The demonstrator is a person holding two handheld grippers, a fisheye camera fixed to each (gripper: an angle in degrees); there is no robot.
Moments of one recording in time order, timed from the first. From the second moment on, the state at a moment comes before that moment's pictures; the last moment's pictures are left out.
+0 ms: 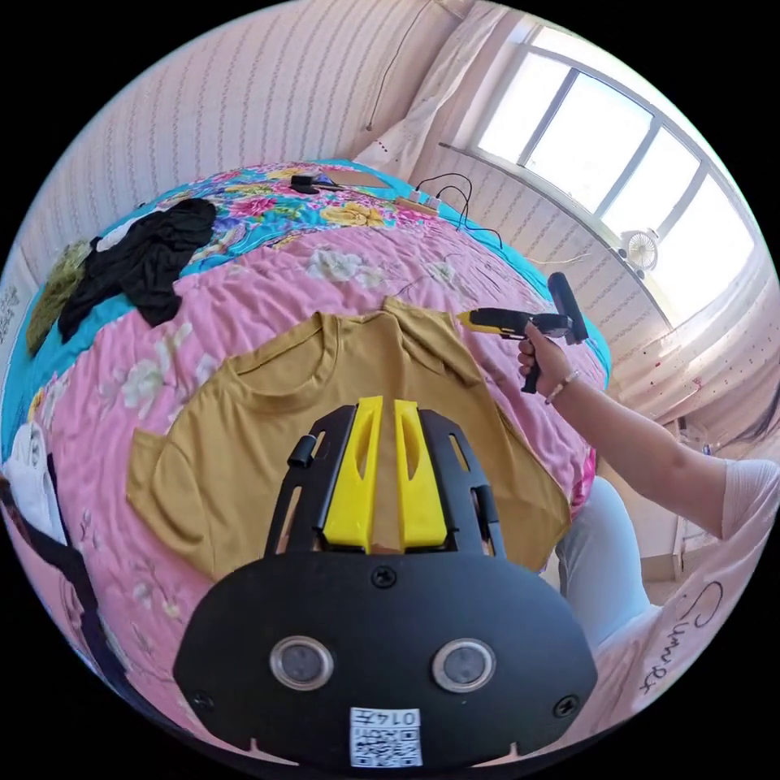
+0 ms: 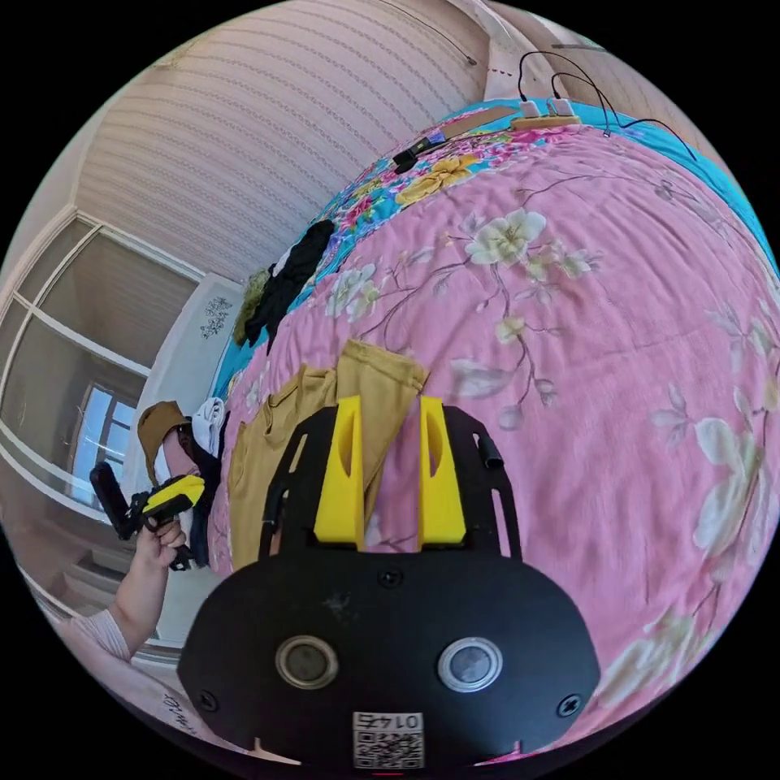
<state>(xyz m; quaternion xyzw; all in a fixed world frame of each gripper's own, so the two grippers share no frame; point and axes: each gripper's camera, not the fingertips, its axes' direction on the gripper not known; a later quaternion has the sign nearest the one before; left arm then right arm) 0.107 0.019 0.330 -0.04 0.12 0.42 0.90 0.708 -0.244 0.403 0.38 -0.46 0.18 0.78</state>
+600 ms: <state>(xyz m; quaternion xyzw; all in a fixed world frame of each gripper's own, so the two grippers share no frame) 0.374 0.006 0.451 -0.09 0.13 0.55 0.82 0.754 -0.090 0.556 0.49 -0.55 0.22 0.64</state>
